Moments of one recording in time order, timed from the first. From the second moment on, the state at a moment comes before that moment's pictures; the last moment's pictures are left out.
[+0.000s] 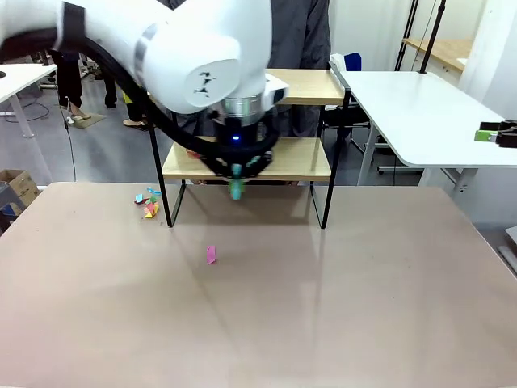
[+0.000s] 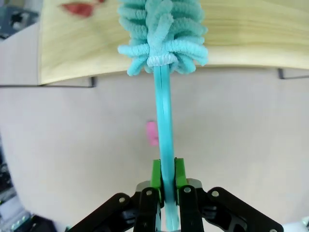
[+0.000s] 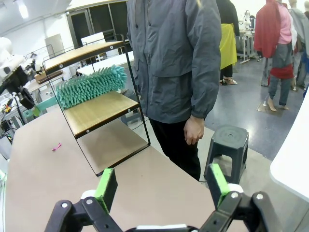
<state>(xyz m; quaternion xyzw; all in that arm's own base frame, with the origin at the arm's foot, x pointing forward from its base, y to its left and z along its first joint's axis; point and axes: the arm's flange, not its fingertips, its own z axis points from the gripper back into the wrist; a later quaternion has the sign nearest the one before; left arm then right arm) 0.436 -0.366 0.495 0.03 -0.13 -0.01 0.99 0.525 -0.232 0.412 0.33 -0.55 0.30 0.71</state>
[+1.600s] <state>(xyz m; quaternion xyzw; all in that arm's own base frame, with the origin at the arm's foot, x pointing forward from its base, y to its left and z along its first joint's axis) 0.434 -0.243 0.576 -0.04 -0.16 -0.20 0.96 0.525 -0.232 0.412 0.33 -0.55 0.30 0.71</state>
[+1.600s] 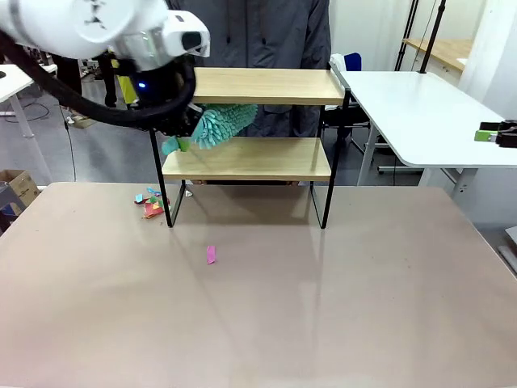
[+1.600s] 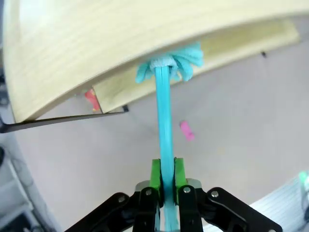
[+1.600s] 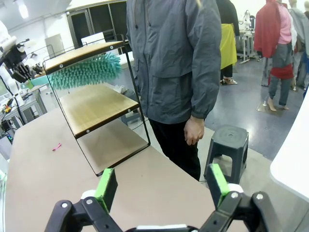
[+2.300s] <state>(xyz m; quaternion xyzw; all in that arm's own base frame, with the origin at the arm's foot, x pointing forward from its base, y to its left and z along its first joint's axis) 0.367 -0.141 0.625 -0.12 0.03 -0.53 0.84 0.525 -0.232 0.412 0.33 -0.55 0.30 0.71</state>
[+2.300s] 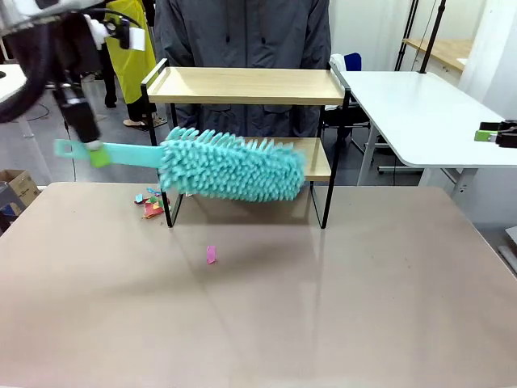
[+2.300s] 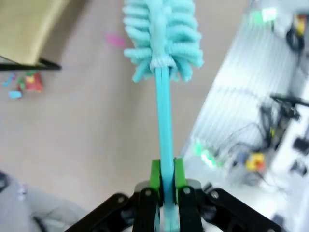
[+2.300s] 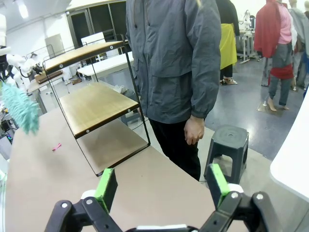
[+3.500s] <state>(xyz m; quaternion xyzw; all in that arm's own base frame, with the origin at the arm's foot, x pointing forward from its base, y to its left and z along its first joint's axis) 0.365 -0.143 0.660 0.02 0.16 -0.64 0.75 0.525 -0.232 0.412 0.33 -0.55 0.30 0.71</state>
